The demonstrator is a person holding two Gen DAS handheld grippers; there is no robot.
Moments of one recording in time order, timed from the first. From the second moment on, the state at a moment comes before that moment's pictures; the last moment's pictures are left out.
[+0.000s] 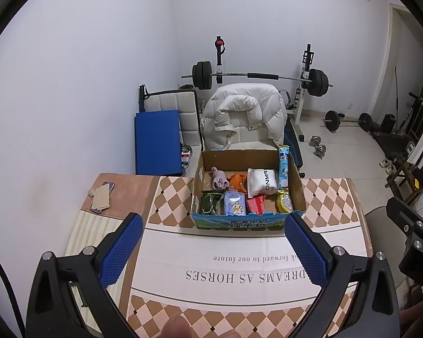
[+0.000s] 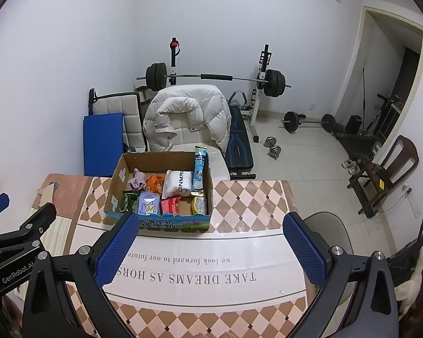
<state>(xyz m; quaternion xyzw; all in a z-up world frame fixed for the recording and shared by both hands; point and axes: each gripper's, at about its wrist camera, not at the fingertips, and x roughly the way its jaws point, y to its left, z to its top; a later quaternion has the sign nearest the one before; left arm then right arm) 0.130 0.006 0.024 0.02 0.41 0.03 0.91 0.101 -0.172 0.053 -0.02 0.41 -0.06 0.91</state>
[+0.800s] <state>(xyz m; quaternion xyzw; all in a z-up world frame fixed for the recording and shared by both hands) 0.127 0.004 0.028 0.02 0.42 0.03 0.91 0.098 -0.173 0.057 -0.01 0.41 -0.07 0.91</state>
